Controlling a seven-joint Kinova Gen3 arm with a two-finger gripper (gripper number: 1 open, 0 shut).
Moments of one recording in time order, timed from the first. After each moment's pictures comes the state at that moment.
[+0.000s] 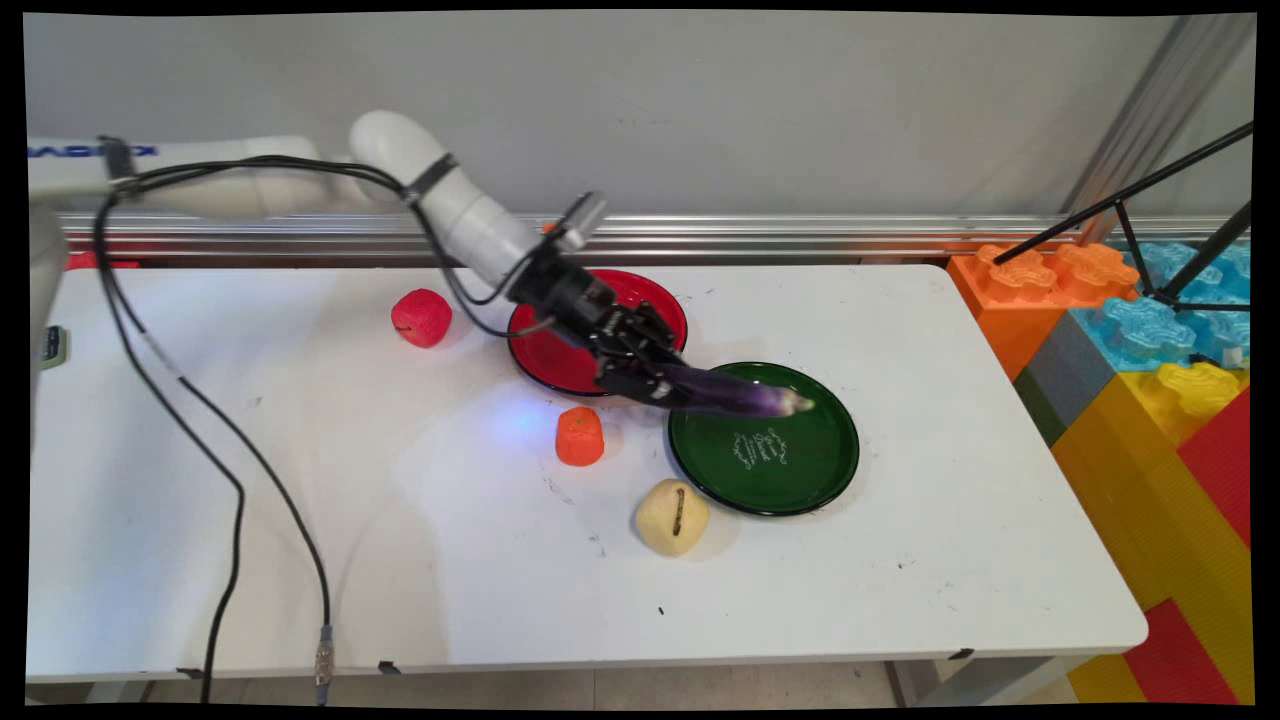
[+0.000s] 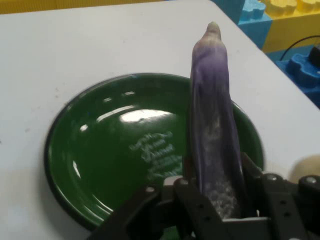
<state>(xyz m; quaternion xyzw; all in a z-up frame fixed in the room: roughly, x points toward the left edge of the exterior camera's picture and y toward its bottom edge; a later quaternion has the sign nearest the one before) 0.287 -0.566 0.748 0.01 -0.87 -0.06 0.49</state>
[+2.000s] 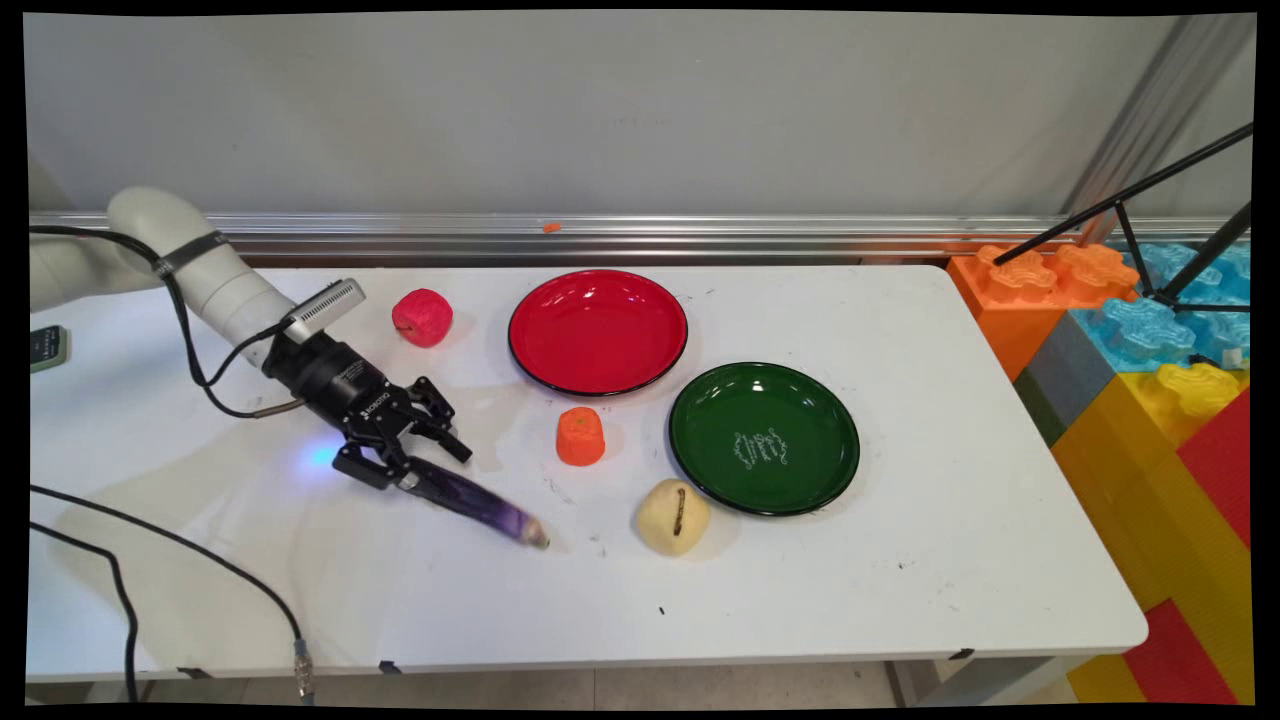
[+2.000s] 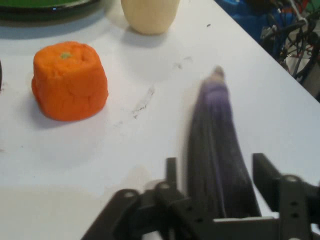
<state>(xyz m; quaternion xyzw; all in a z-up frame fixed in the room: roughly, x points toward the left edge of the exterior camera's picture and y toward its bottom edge) 0.504 -0.446 0.688 0.00 -0.87 -0.10 0.48</state>
